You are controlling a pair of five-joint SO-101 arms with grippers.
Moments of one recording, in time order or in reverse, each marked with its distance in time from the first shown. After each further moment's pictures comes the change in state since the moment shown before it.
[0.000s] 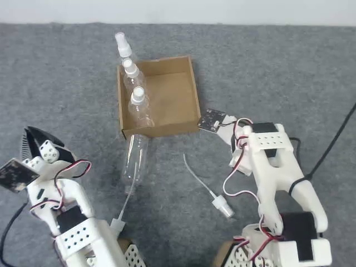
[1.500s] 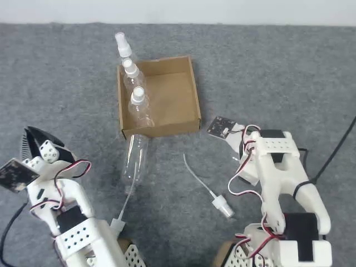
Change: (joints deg) left arm 0.0 0.0 0.0 0.0 0.0; right arm 4.5 -0.1 5.1 0.3 -0.8
